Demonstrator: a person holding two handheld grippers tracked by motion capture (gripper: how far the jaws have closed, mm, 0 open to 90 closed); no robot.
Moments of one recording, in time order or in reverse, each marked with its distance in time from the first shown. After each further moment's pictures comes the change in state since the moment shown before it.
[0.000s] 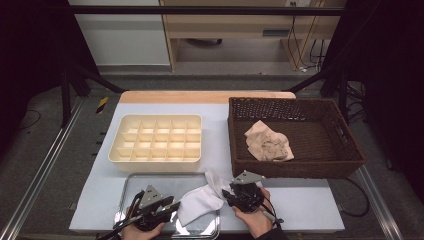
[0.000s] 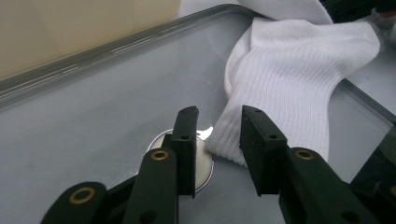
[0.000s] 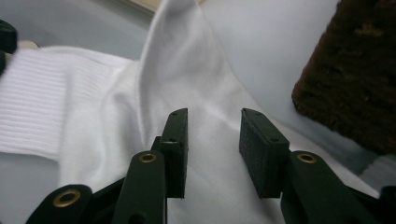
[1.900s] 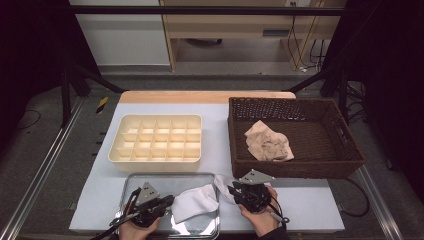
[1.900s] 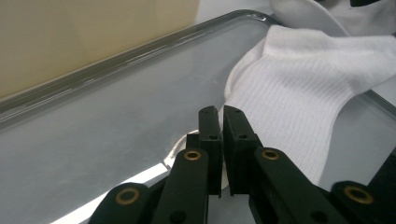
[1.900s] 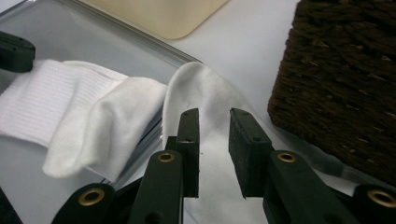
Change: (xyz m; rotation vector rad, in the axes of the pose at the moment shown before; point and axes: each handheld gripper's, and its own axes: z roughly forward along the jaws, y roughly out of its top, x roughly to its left) left arm 0.014 0.004 -0.008 -0.003 0.021 0.007; right arm -0.007 0.002 -0.021 -0.078 0.006 -0.006
